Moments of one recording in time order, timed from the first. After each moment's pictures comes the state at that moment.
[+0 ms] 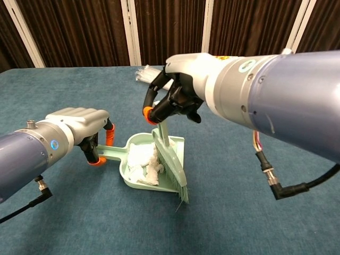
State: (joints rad) left arm -0.84 -1.82 -0.22 -1.69 0.48 1.40 1.07; right arm 0.92 -1.81 0.48 -2.10 -0.39 1.46 -0.75
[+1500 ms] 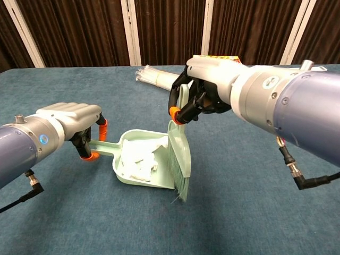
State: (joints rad) left arm -0.82 -1.78 -0.22 -1.71 0.50 1.40 1.06; right arm 0.91 -1.75 0.35 -2.04 -0.53 1.47 -0.74
